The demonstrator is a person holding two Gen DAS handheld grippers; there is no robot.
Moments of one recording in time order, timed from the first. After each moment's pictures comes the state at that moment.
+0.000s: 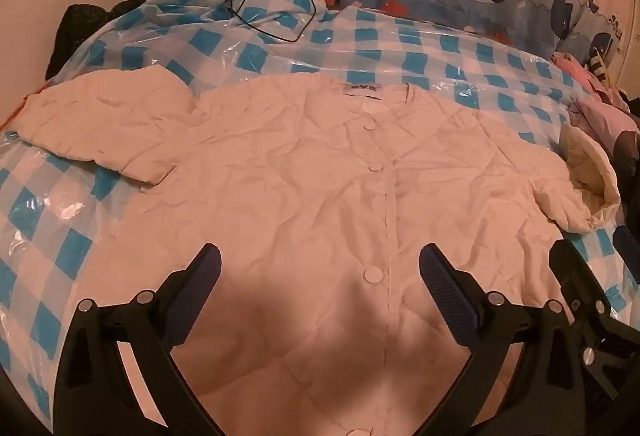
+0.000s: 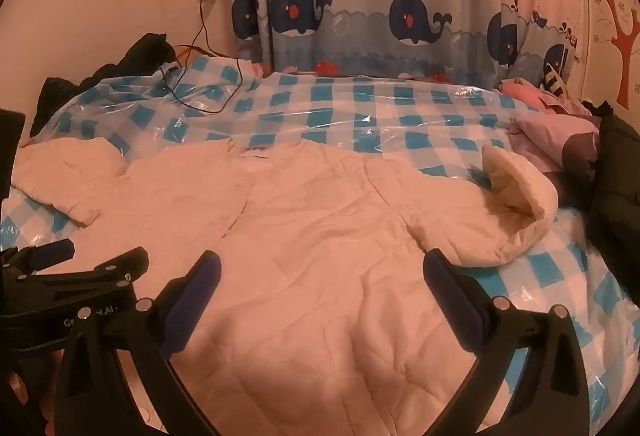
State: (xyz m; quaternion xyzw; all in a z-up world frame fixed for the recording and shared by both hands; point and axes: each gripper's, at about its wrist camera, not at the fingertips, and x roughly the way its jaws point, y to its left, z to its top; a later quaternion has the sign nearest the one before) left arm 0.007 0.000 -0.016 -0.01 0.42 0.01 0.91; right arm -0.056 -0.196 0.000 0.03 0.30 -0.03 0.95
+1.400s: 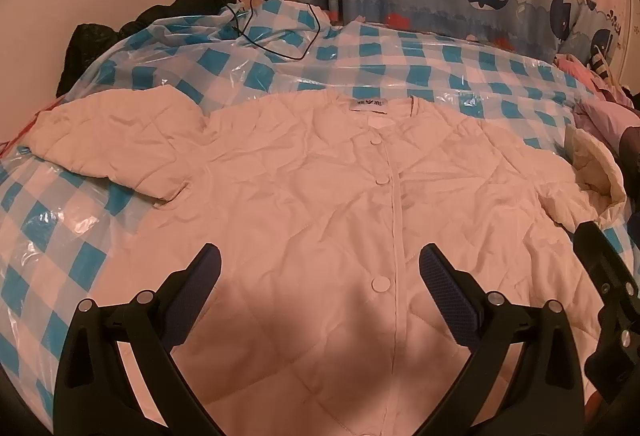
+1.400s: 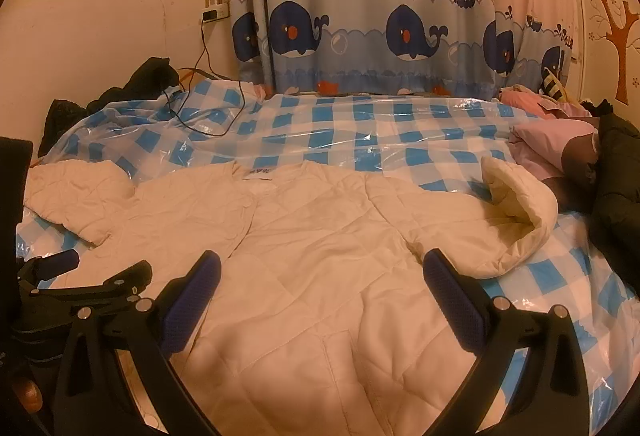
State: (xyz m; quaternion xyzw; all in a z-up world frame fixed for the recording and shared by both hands) left arm -0.004 -0.003 -0.011 0.01 0.38 0.02 0.92; right arm -0.064 -0.203 0.009 0.05 0.27 -0.03 0.96
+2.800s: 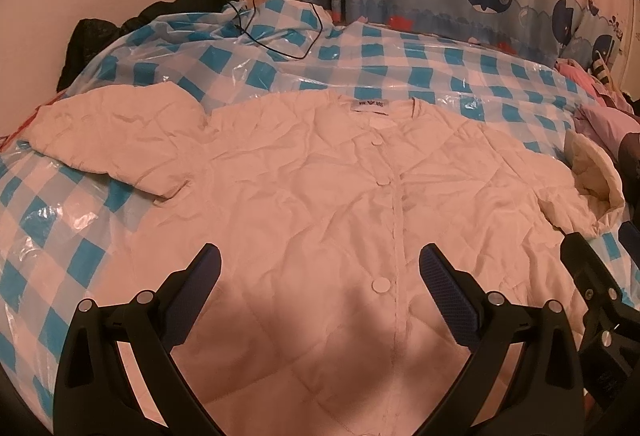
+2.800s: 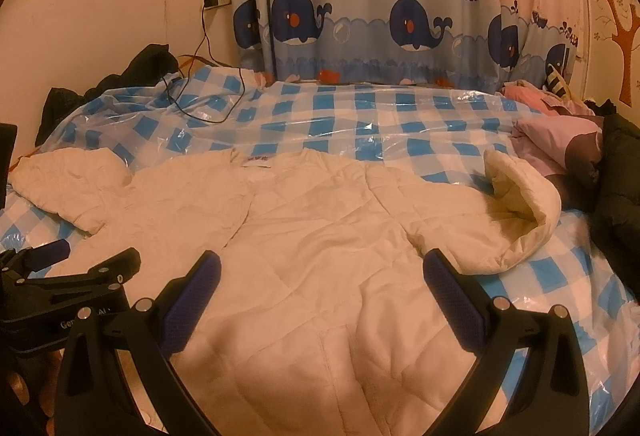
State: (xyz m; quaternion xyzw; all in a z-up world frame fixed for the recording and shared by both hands) left arm 0.000 0.004 -0.008 0.00 0.39 0.02 0.92; right arm -0.058 -0.202 0.001 0.04 0.29 -0.02 0.96
